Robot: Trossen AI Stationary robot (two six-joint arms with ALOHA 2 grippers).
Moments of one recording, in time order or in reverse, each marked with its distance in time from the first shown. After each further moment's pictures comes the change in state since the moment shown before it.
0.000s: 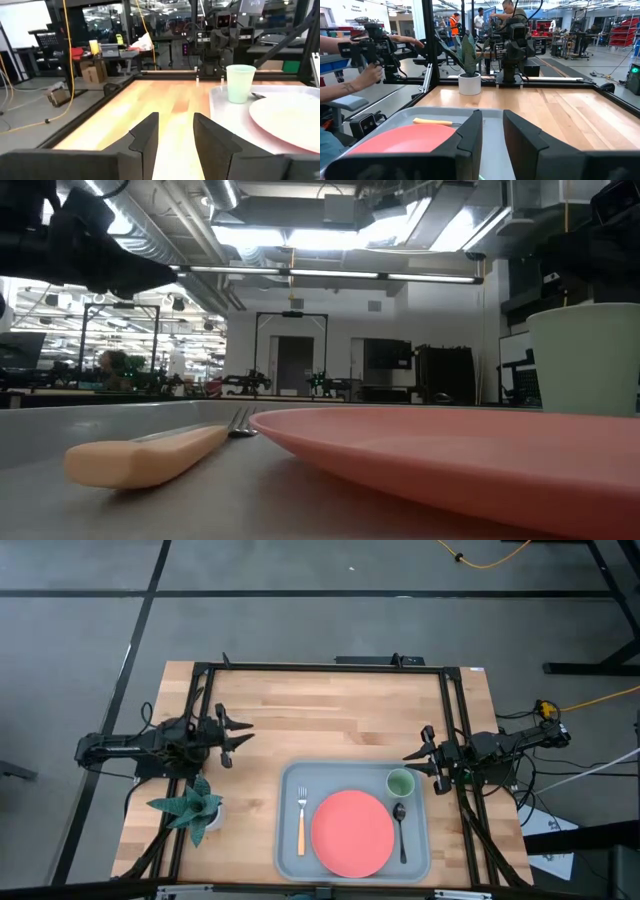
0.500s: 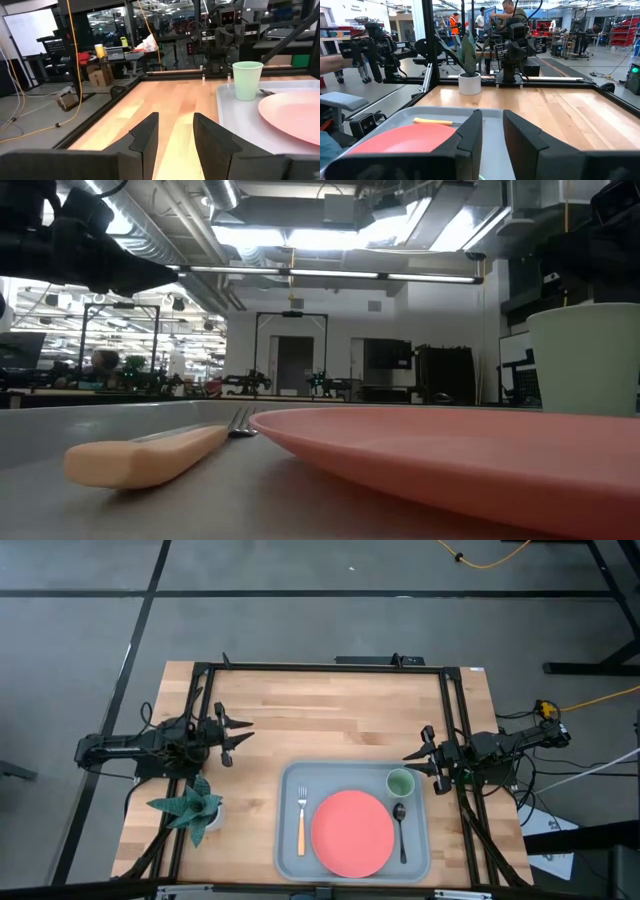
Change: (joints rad) left arm 0.013 0.001 0.000 0.004 -0.007 0.056; right arm 0.000 0.001 0.000 0.000 0.000 0.000
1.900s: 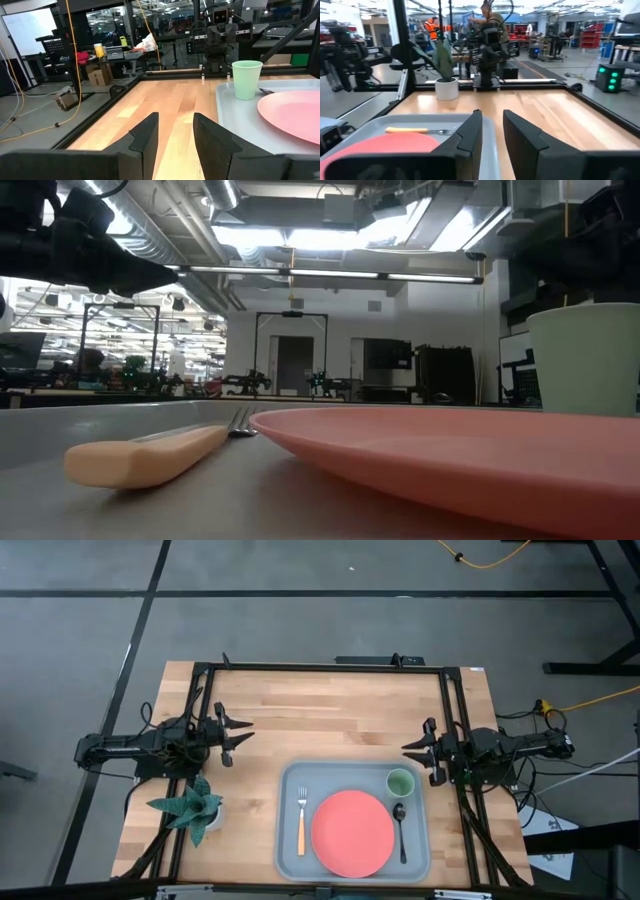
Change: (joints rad) left arm 0.000 0.004 0.000 -0.001 0.000 0.001; right arm -0.134 -0.025 0.001 -0.006 -0.019 0.000
